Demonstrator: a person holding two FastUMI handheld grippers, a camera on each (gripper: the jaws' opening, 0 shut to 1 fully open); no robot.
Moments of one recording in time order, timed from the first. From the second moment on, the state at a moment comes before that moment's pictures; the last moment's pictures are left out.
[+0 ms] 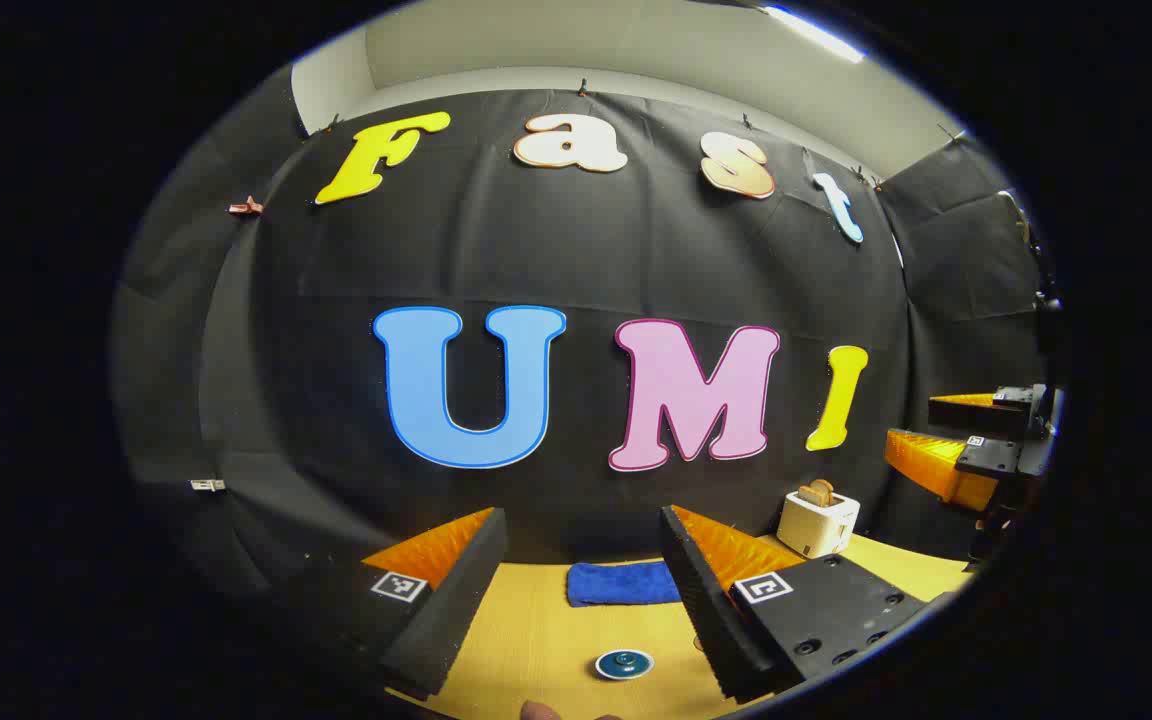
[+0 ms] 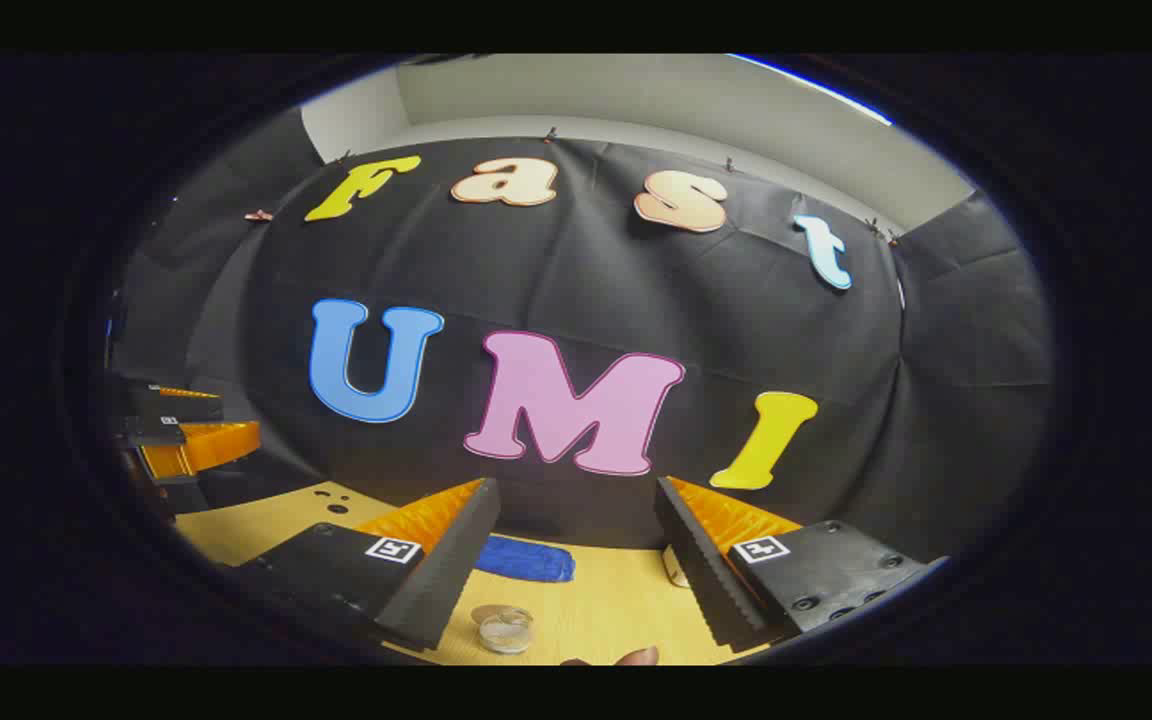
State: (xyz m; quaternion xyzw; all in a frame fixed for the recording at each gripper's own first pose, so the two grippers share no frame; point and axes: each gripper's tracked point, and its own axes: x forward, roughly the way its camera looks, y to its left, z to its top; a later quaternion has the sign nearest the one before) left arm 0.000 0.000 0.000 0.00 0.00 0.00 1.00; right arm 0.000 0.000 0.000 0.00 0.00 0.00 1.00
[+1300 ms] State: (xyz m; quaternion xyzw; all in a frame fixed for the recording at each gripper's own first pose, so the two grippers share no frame) left arm 0.056 -0.049 -0.185 0.03 0.10 -0.06 0.99; right arm 0.004 0.017 -0.090 0.00 0.04 0.04 1.00
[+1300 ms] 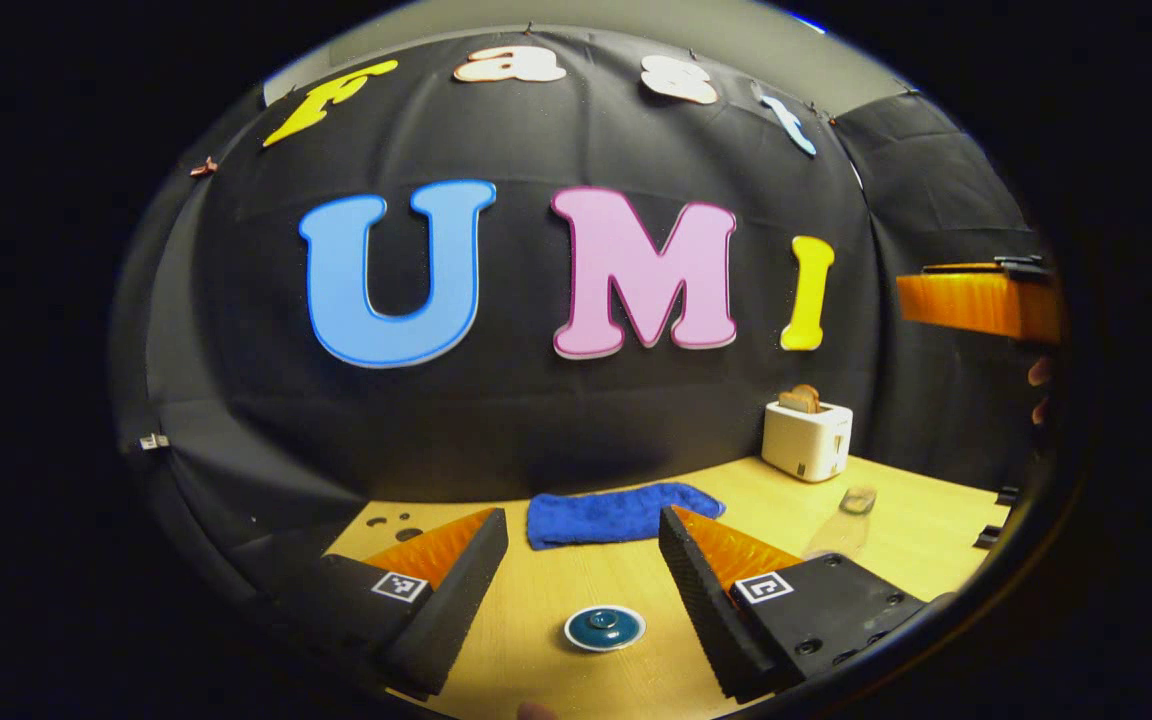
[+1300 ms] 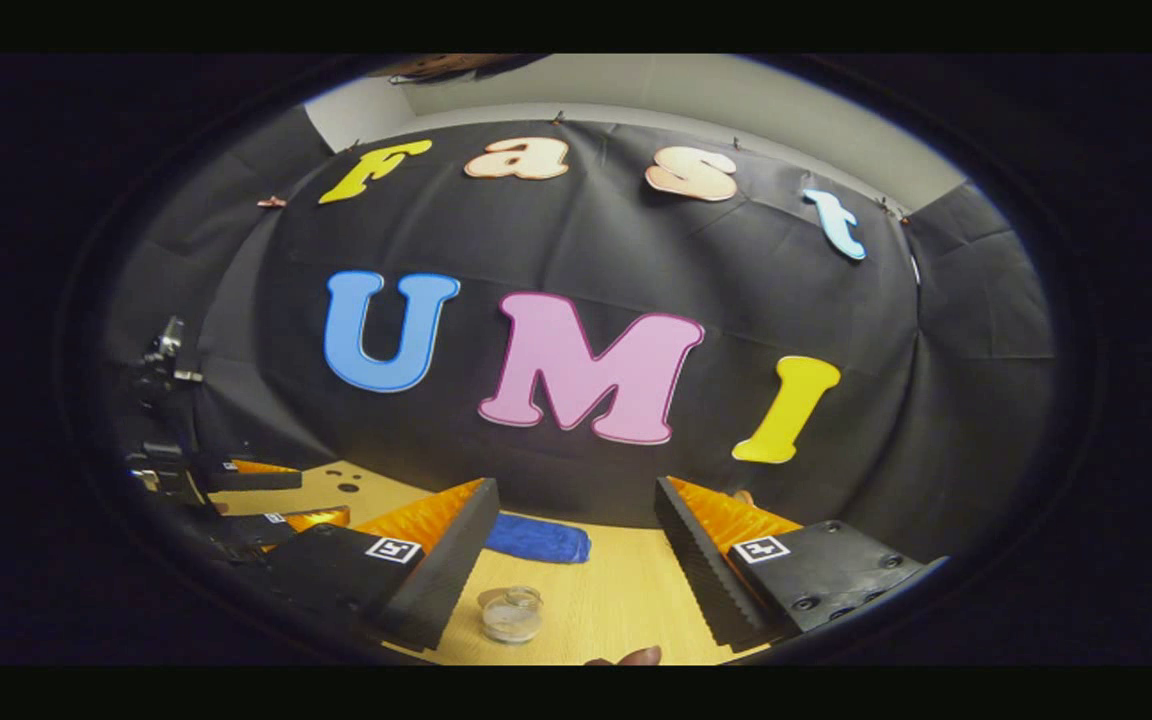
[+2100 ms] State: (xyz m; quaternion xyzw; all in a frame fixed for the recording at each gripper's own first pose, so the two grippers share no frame) left arm 0.094 -0.067 -0.365 0.04 0.17 -0.04 0.98; right arm -0.019 0.033 -0.244 0.01 0.11 0.05 0.99
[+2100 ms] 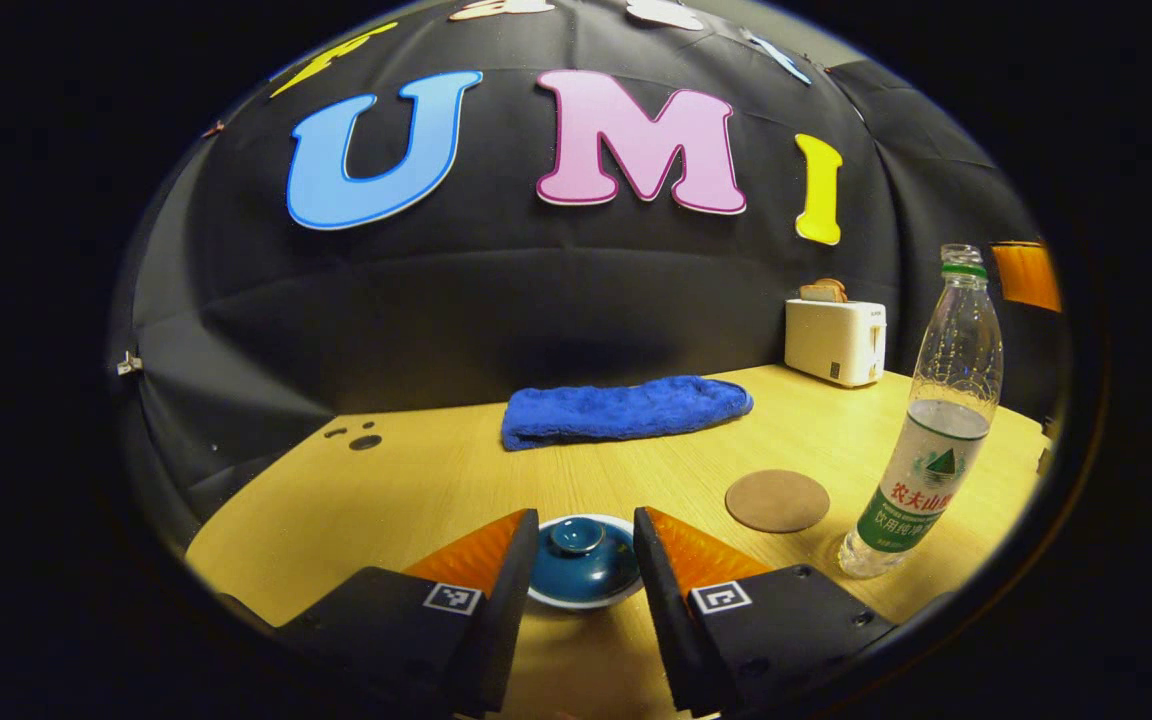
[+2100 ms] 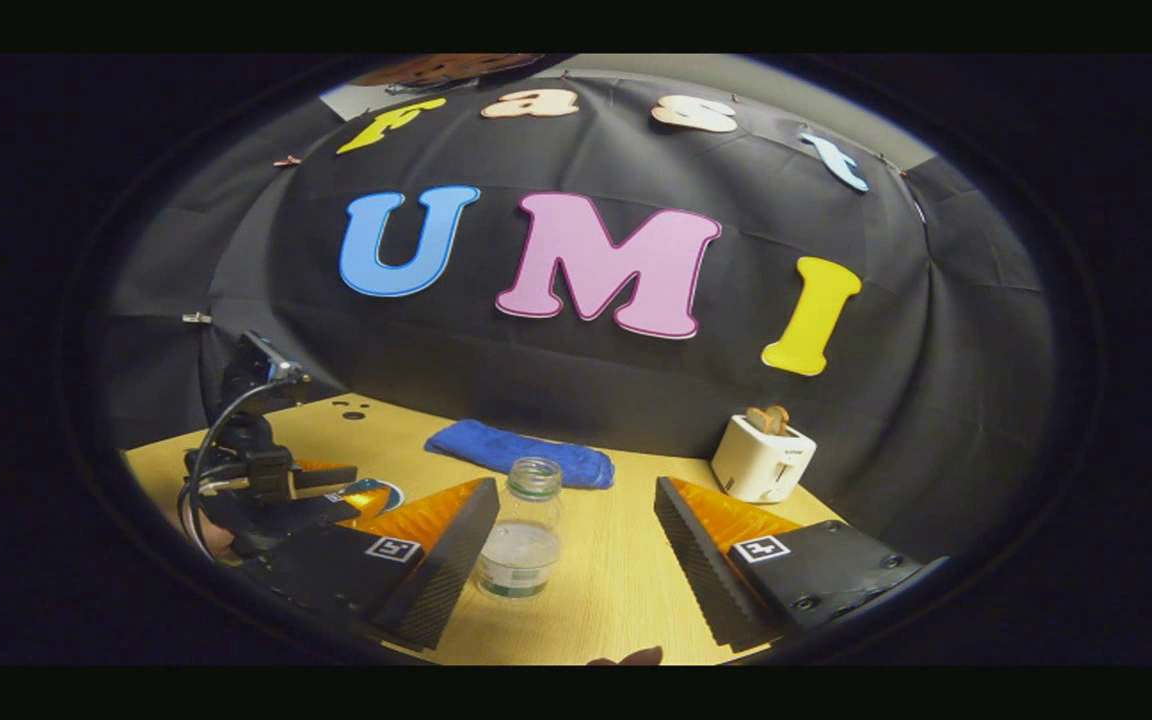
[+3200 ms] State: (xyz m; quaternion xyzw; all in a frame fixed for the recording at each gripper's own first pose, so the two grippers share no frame) left arm 0.081 -0.039 -0.281 0.02 0.12 0.00 0.99; right arm -0.028 0.087 -0.381 0.04 0.20 0.07 0.98
